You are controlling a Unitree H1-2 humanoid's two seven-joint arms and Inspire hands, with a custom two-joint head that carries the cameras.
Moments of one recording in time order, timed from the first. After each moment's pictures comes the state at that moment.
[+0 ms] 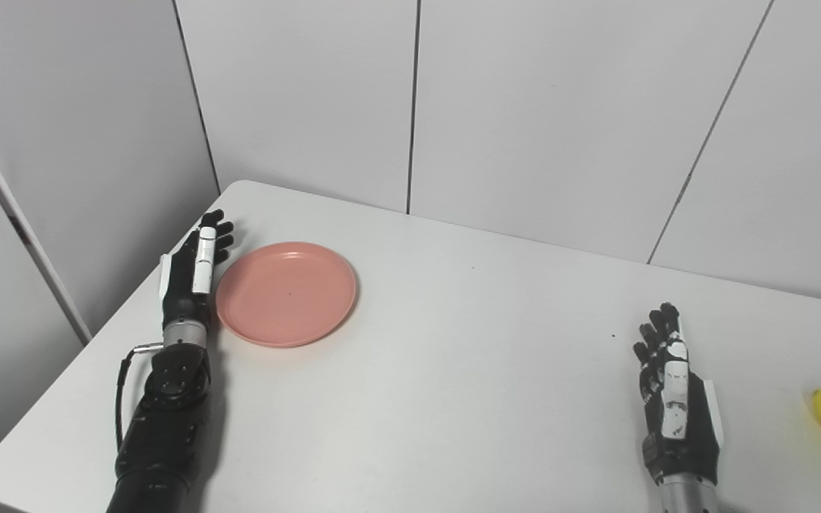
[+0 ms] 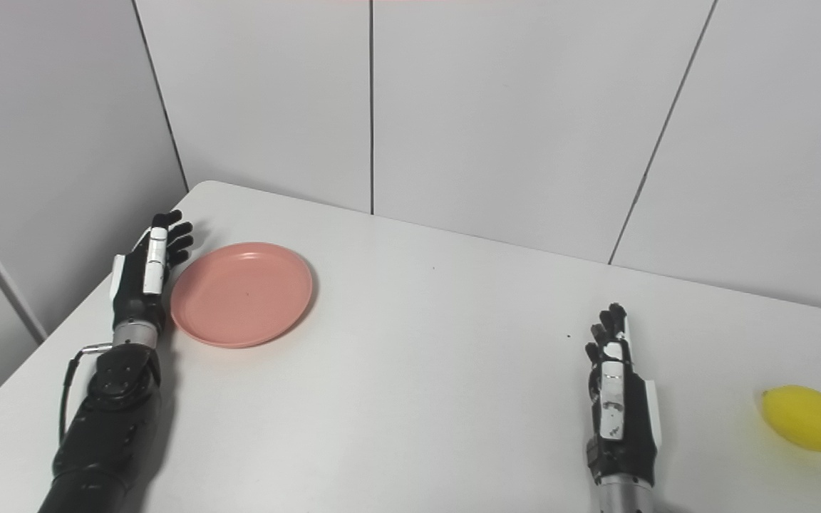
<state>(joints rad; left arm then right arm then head) -0.38 0.31 0.31 0.51 -0.12 -0.17 0.14 -0.22 0.04 0.01 0.15 0.10 -0.14 0.03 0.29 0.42</state>
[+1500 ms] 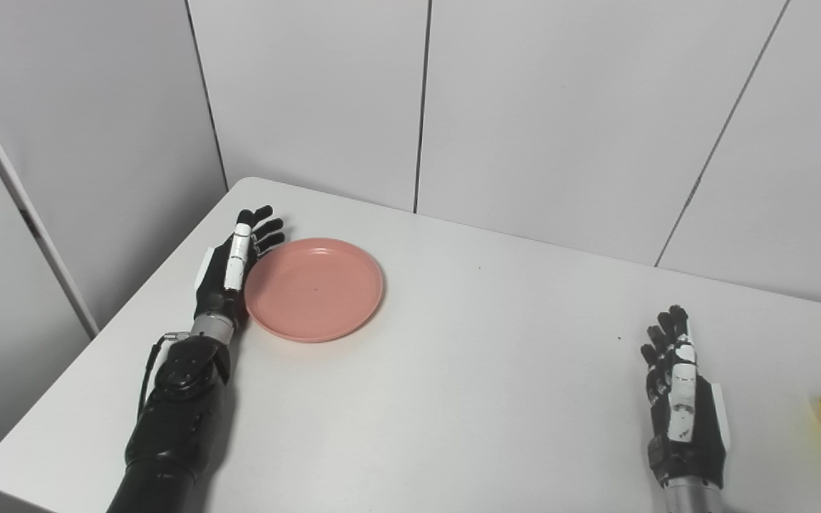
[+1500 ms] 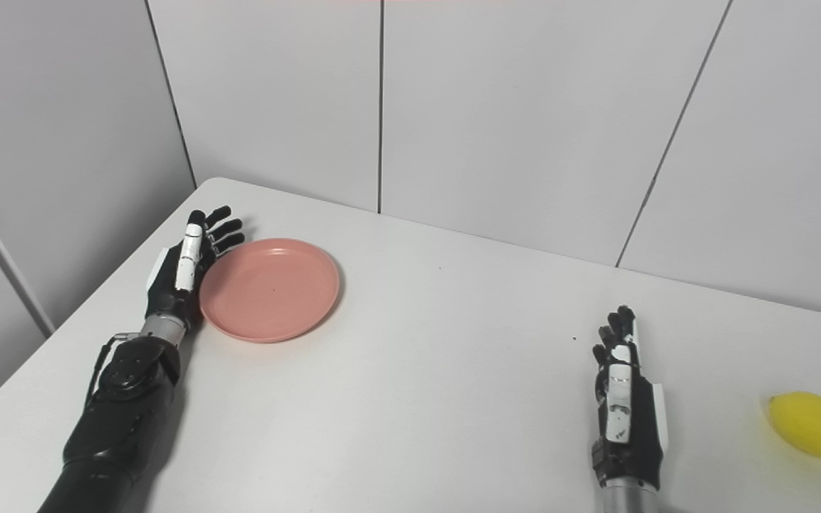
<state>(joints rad) -0.39 0.31 0.24 0.52 -0.24 -0.14 -0.07 -0.22 0.05 0.01 0.15 0.10 -0.14 0.03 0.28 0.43</state>
